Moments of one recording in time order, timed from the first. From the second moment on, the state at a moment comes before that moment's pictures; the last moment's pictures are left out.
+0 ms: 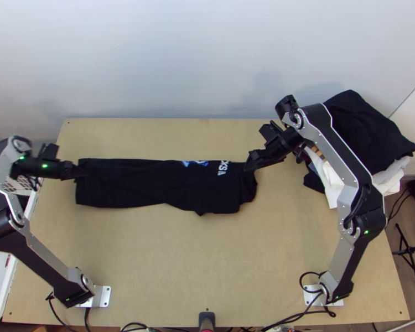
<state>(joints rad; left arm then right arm) 0.53 1.96 1.57 -1.28 0.76 0.61 0.32 1.97 1.90 -1.37 -0.58 -0.17</state>
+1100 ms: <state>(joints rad) -0.24 2.03 1.92 -1.22 0.97 0.22 0.21 1.67 1.54 -1.37 -0.57 -0.16</state>
